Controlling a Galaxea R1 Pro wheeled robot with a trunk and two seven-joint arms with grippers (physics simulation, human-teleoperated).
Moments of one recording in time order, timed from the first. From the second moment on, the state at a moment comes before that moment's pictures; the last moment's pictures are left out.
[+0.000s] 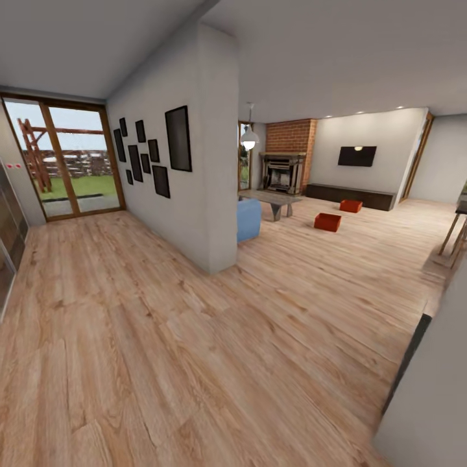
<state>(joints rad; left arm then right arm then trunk) 0.00 -0.03 0.08 -0.04 0.14 -0.11 0.01 -0.13 -0.06 0.40 0.03 -0.27 -0.19 -0.05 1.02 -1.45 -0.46</state>
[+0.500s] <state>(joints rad) 0.00 -0.03 0.08 -0.04 0.14 -0.11 0.01 -0.13 -0.06 0.40 0.03 -0.27 -0.19 -0.05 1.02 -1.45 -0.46</state>
